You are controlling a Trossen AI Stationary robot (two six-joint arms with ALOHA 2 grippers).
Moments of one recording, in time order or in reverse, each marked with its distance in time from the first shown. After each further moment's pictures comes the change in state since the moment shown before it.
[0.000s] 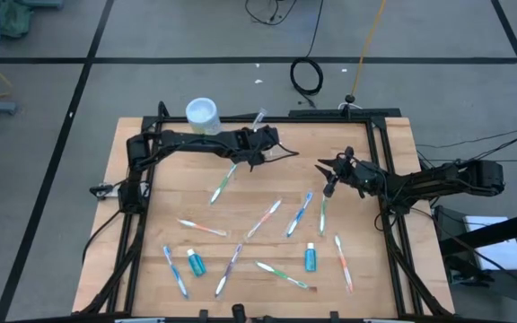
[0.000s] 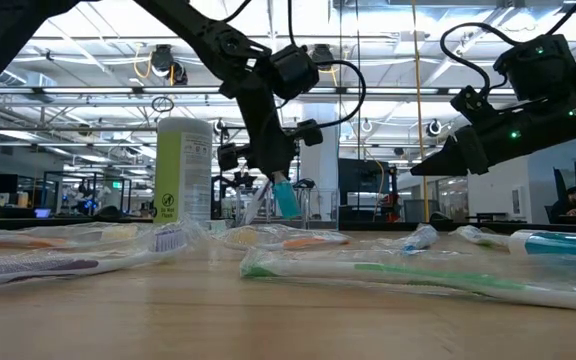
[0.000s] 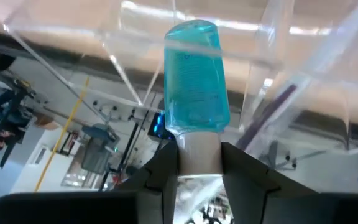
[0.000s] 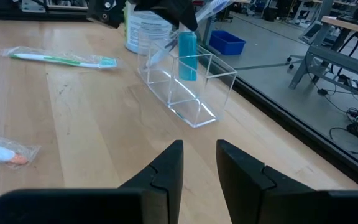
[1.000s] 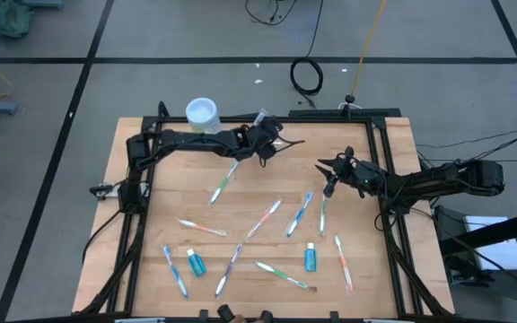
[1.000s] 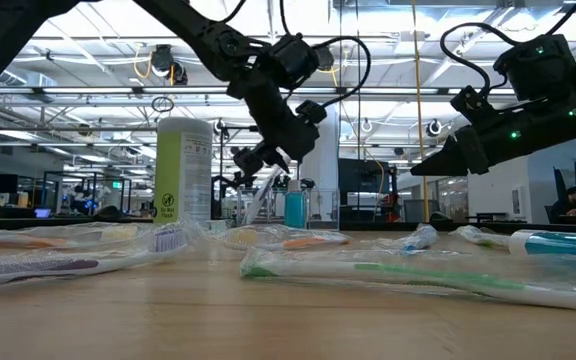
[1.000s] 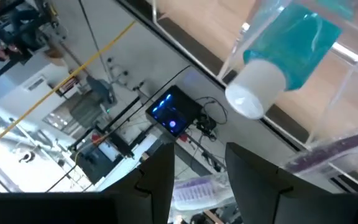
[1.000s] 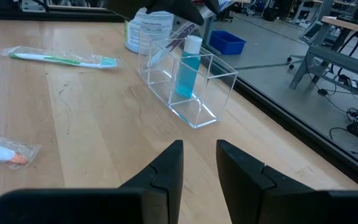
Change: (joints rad) left arm 0.007 0.000 0.000 0.193 0.002 -0.296; right arm 0.000 0.000 0.000 0.000 0.000 0.000
